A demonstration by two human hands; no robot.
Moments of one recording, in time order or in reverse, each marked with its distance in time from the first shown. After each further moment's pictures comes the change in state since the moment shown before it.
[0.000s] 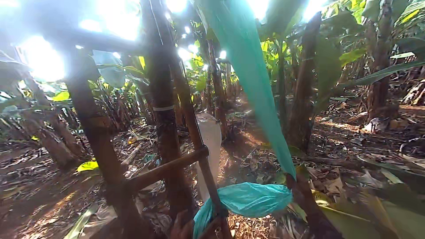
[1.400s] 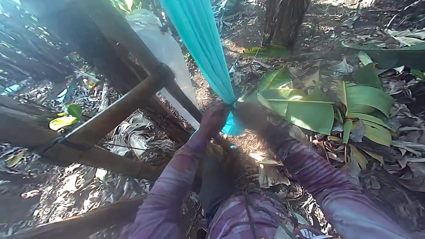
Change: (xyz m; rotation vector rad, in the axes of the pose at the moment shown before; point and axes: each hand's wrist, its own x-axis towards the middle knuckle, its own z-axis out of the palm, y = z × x) left_hand 0.085 0.079 0.160 0.857 -0.549 0.682; right_hand -0.035 -0.037 0.104 -0.822 -0.602 0.027
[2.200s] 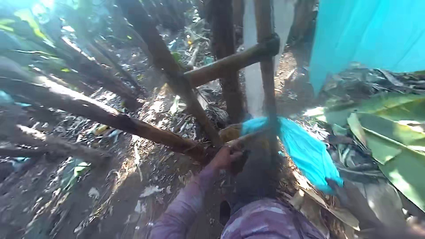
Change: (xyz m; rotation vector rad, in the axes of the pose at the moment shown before) left_hand -0.278 -0.113 0.050 -0.414 -0.110 -0.876; right_hand -0.114 0.170 0.157 0.297 -0.323 0.248
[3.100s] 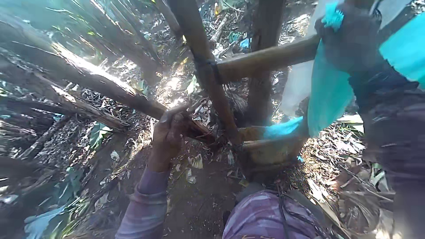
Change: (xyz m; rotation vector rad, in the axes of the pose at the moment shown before) left_hand -0.132 0.023 -0.218 -0.137 0.868 0.324; right_hand 0.196 -0.484 -0.077 -0.181 0.328 -0.923
